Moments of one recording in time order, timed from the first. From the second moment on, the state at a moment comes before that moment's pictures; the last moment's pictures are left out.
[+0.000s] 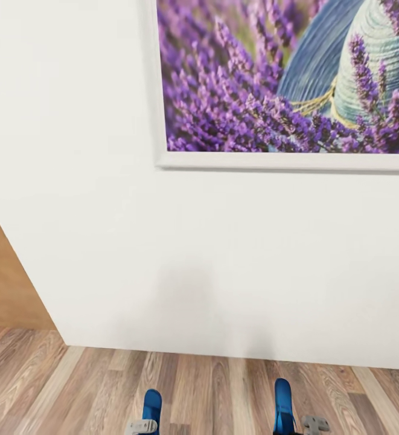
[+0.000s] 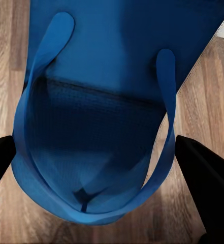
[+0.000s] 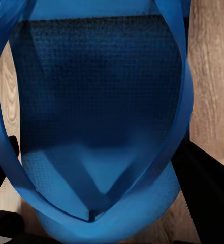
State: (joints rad) left arm -0.35 -0.05 0.17 -0.18 -0.05 -0.18 -0.35; right arm -0.47 -0.18 -0.14 -0.01 -0.08 -0.02 0.55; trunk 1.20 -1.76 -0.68
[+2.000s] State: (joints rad) left arm -0.35 -0.05 0.17 -0.18 -0.05 -0.18 -0.35; right arm -0.47 -0.18 -0.14 -0.01 -0.08 -0.02 0.55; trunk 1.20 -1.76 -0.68
